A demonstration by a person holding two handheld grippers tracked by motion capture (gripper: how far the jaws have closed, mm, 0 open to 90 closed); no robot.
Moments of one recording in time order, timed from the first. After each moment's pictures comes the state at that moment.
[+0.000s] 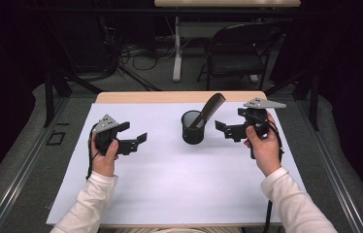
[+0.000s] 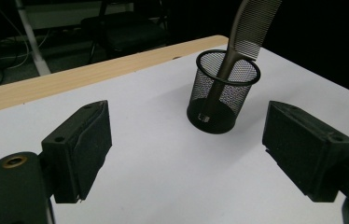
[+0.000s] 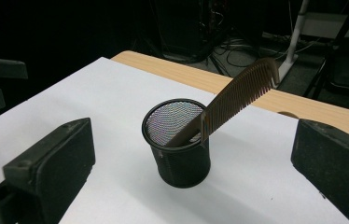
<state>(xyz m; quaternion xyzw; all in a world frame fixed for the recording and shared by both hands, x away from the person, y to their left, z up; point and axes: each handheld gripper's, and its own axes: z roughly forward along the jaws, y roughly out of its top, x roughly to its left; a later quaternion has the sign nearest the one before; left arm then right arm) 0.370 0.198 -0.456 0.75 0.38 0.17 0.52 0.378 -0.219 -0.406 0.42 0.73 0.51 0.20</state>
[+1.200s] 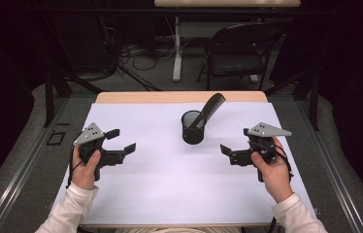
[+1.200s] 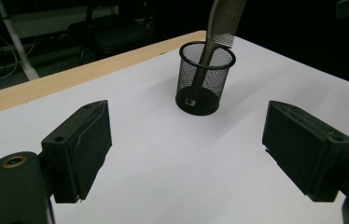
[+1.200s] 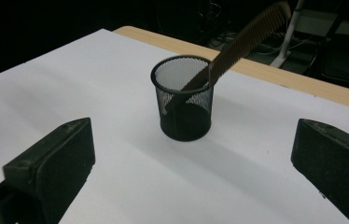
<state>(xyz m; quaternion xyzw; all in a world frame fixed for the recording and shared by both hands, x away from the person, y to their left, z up) 0.333 0.230 -0.451 0.76 0.34 0.18 0.52 0.324 -0.230 -0.440 0.40 0.74 0.48 0.23</state>
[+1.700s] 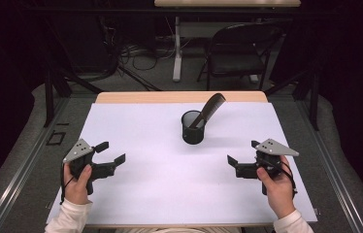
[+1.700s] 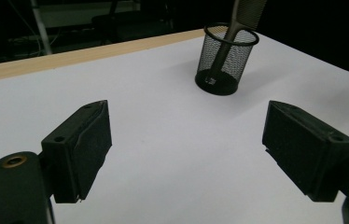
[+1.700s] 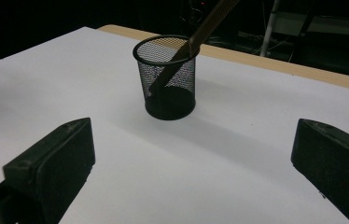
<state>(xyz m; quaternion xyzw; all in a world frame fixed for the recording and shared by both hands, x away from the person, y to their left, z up) 0.309 0.260 -0.489 0.73 0.39 0.19 0.53 0.299 -0.248 -0.472 0.42 0.72 0.49 0.26</state>
